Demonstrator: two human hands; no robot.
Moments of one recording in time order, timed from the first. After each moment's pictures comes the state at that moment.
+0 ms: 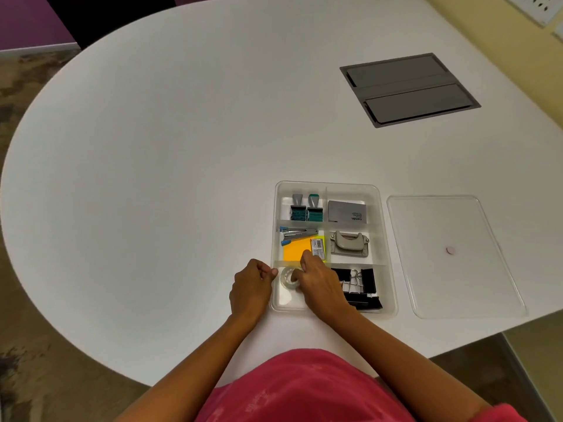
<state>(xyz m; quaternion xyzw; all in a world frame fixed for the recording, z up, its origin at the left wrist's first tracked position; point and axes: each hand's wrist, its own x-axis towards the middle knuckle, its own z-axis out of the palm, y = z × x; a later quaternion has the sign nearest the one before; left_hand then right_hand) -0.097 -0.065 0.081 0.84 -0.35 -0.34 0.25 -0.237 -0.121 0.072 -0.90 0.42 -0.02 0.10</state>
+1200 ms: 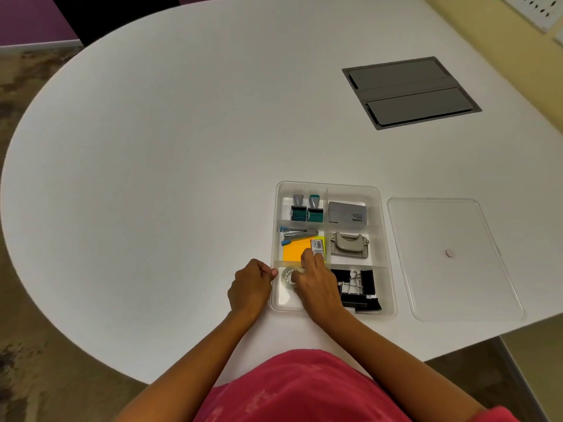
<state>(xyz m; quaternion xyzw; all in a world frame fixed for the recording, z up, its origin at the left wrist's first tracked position) -0.097 -0.070 0.088 0.85 -0.35 -0.34 0.19 -0.228 -0.115 0.073 -0.88 0.46 0.02 0.05</state>
